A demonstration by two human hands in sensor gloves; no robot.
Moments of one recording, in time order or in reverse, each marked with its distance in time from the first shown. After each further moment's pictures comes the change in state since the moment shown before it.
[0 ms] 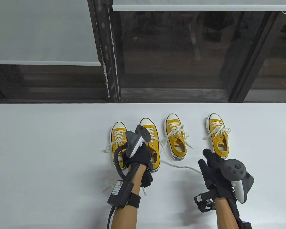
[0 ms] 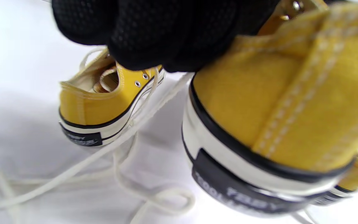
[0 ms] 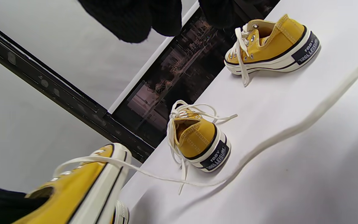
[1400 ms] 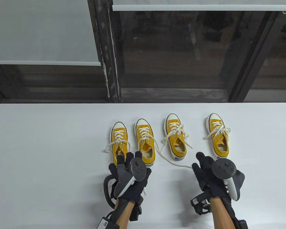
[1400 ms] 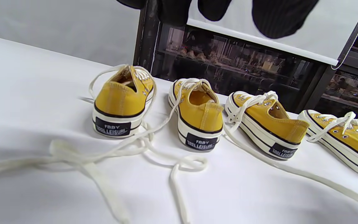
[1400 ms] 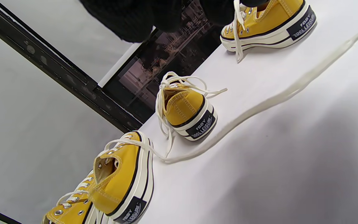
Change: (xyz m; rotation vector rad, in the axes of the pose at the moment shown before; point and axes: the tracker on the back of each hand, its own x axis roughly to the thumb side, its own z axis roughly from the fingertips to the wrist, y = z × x) left_hand -0.061 -0.042 0.098 0.237 -0.273 -0.033; right_hand 0.002 0.023 -0.002 0.095 0.019 0.098
